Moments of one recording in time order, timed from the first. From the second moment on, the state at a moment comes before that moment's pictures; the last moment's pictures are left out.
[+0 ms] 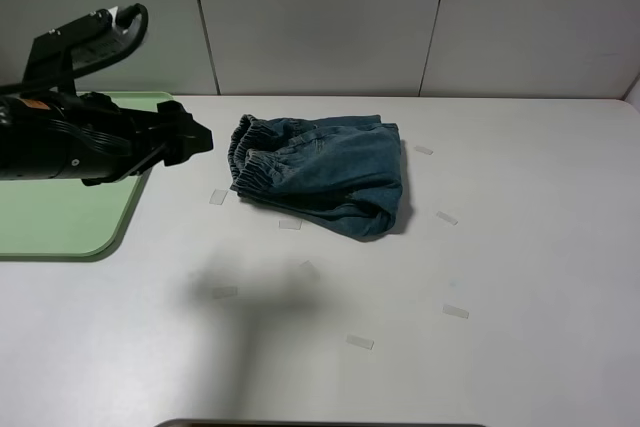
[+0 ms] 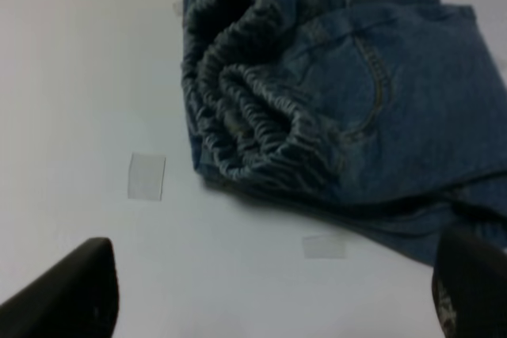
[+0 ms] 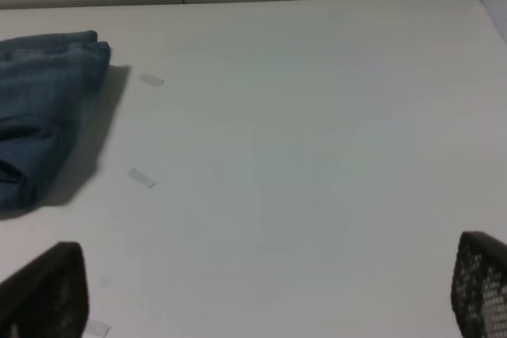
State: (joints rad) left arm -0.49 1.33 -0.53 -0.65 -0.18 0.18; right arm 0.09 -0.01 -0.49 -0.07 1.02 0.05
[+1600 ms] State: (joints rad) left arm -0.13 1.70 -0.69 -1.62 0.35 1.18; right arm 0.09 -0.01 -0.49 -0.07 1.02 0.05
